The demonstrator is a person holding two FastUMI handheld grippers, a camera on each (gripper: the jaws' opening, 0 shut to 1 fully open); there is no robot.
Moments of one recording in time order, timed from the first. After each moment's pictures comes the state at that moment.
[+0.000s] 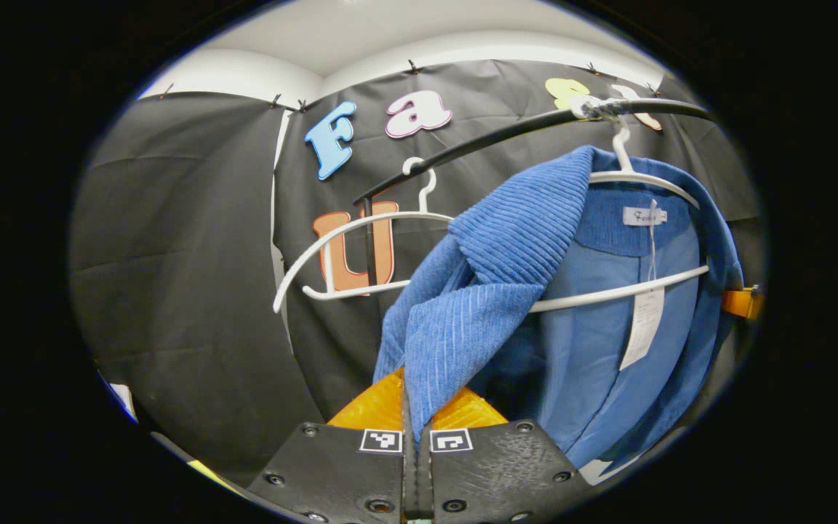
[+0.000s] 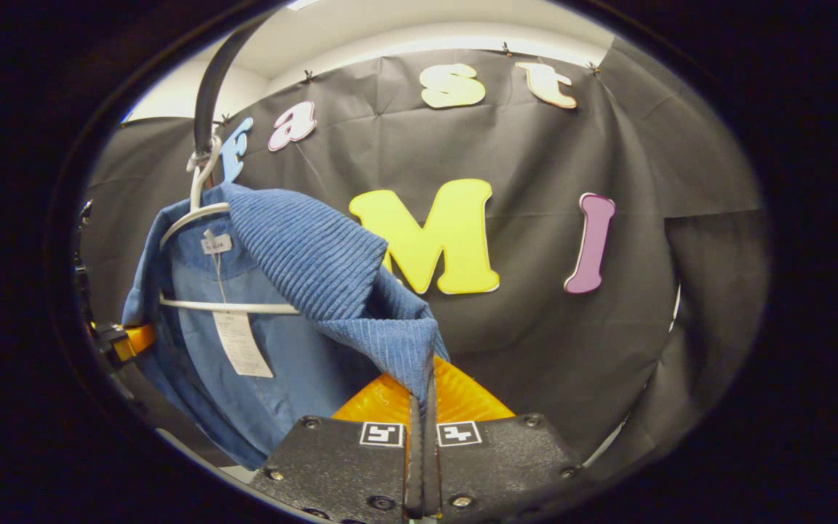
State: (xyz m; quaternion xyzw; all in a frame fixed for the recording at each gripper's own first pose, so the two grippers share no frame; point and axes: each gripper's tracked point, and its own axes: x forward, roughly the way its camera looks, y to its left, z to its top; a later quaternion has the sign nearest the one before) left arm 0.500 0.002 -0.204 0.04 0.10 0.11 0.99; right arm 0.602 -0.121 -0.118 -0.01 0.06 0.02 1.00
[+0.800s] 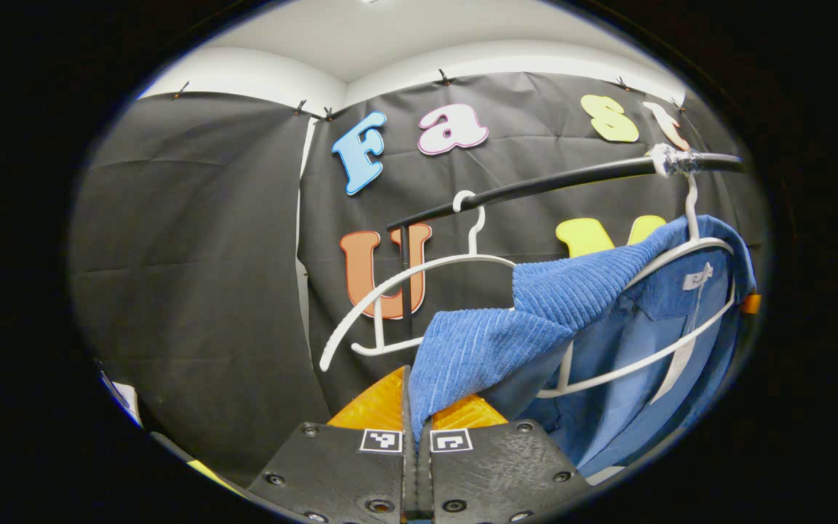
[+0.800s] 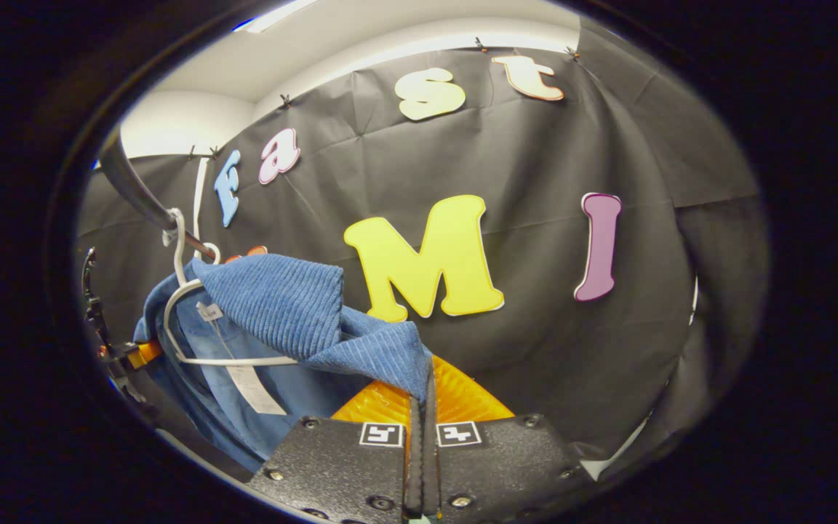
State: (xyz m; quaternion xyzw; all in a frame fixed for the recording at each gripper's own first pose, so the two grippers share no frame) left arm 0.521 0.043 -0.156 0.03 0.08 0.14 0.99; right arm 0.621 -0.137 -0.068 0.06 0.07 0.07 0.99
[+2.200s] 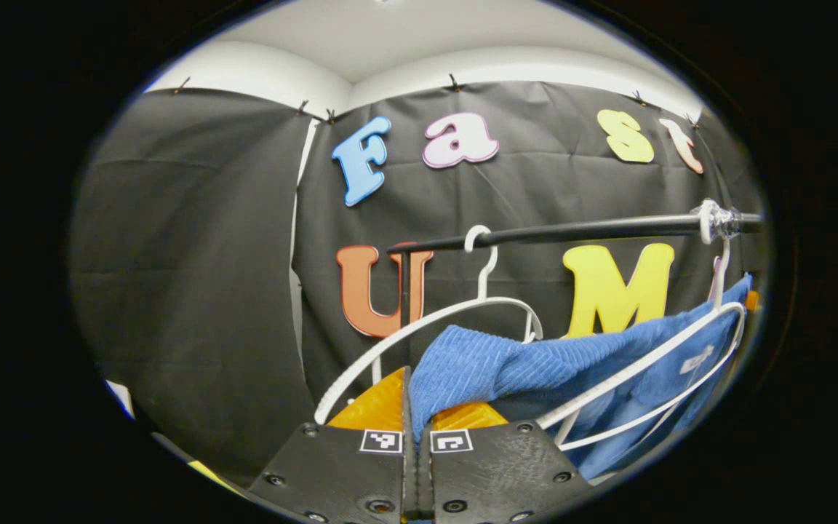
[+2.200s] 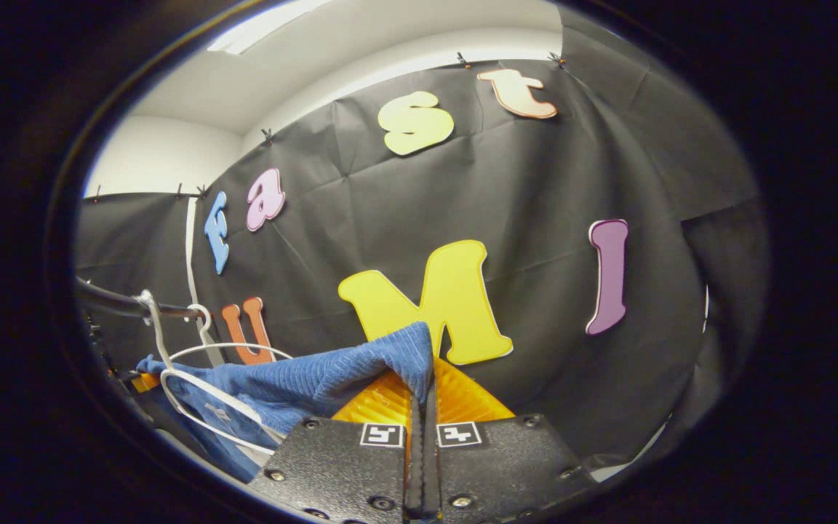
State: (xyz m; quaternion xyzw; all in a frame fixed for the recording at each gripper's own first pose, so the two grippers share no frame) left arm 0.560 0.054 -0.127 -0.01 0.08 0.13 0.99; right arm 0.679 -0.137 -0.009 0.09 0.02 0.06 0.99
